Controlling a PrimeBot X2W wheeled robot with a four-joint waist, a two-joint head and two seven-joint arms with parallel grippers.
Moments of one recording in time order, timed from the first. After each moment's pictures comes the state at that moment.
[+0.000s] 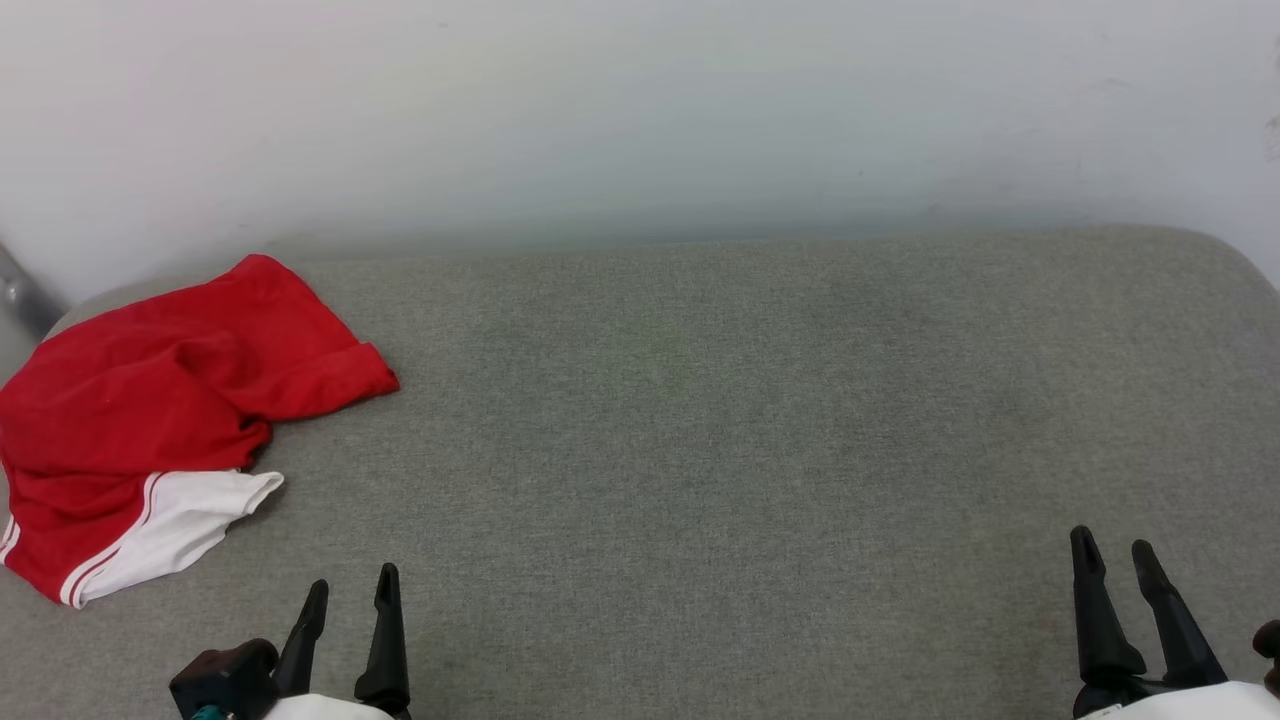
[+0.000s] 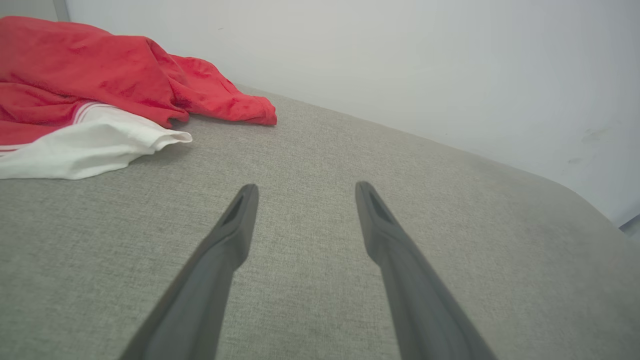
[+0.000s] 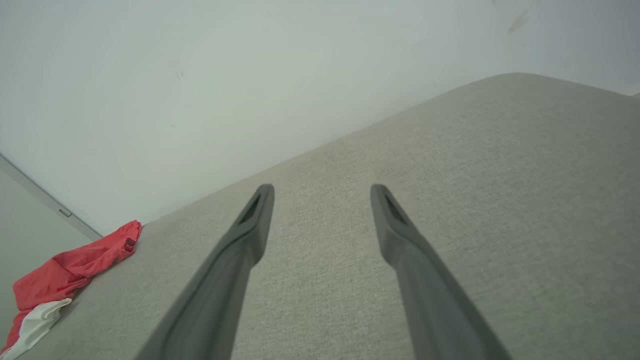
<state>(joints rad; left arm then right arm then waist) 0.11 0.09 -0.01 0.13 -0.43 -0.04 -0.16 0.13 -0.11 -0.06 0.06 0.55 0.13 -0.16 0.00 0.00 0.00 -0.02</state>
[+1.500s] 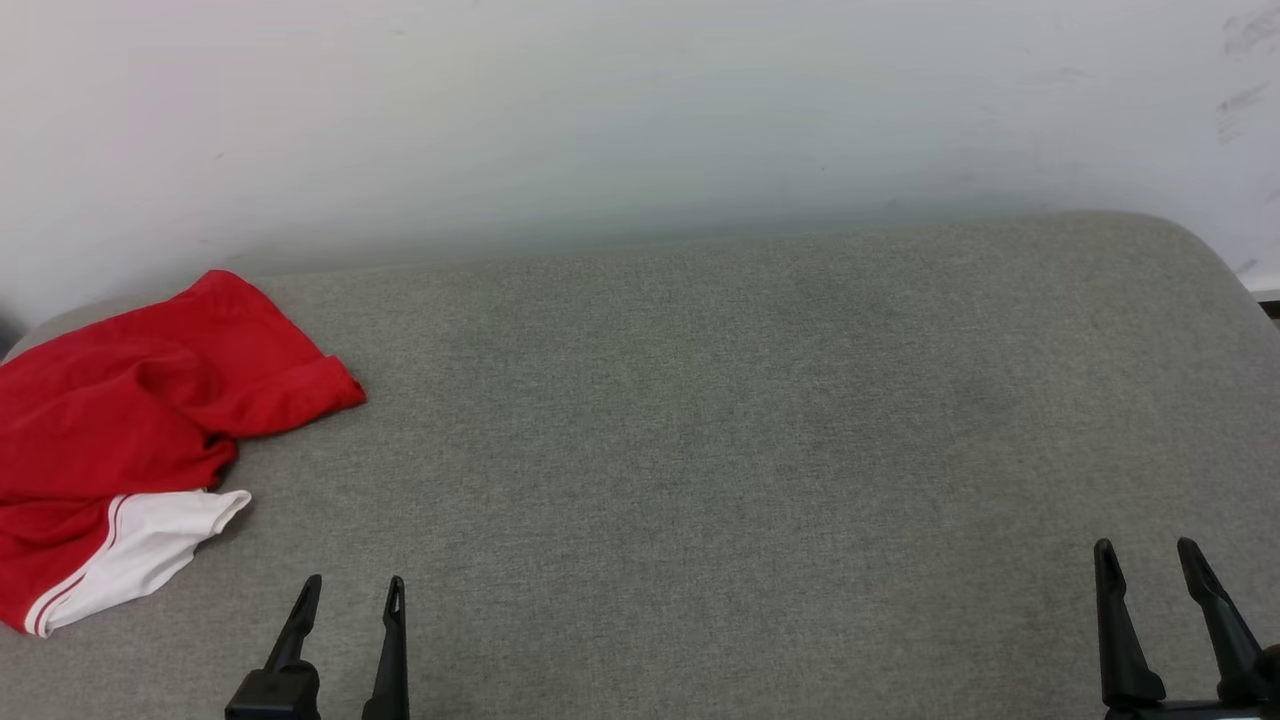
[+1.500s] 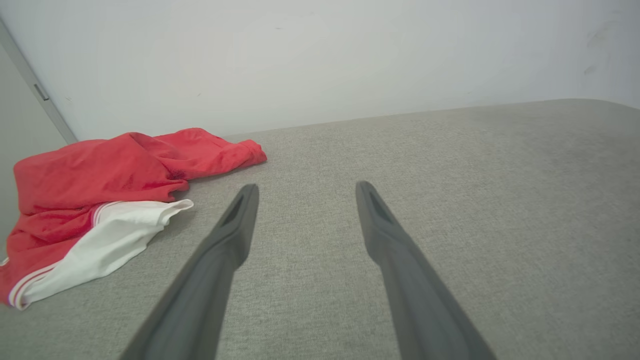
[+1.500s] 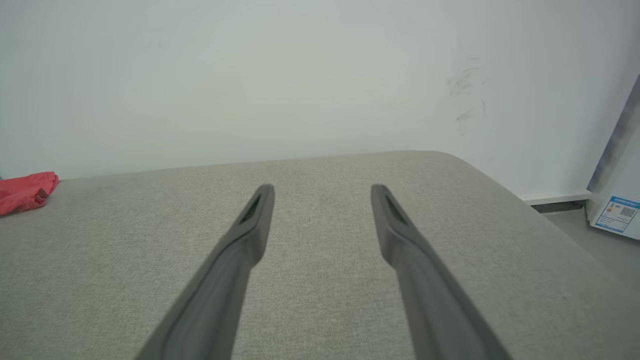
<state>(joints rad) 0.15 0.10 0.00 0.09 -0.05 -0.03 -0.25 0.19 -0.12 -0.11 -0.01 0.18 0.13 -0.25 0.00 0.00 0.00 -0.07</state>
